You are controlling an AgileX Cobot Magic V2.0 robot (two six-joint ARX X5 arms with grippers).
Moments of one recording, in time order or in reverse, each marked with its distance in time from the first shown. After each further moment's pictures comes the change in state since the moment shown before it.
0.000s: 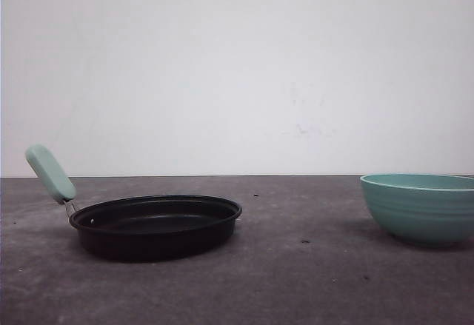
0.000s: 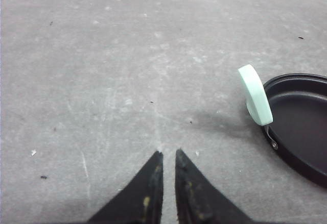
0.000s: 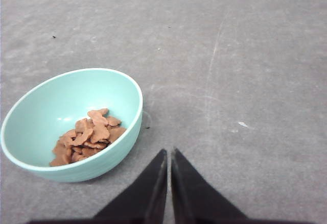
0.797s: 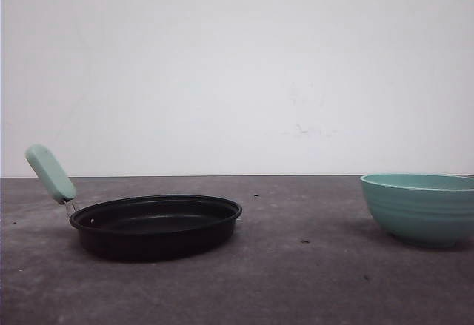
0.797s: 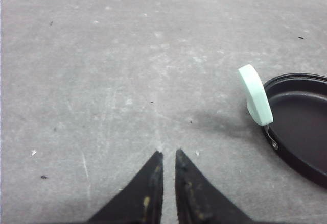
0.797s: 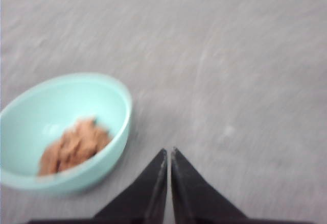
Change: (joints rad) left arm 0.000 0.000 0.000 0.000 0.000 0.000; right arm -0.002 0.000 -0.001 0.050 0.045 -0.008
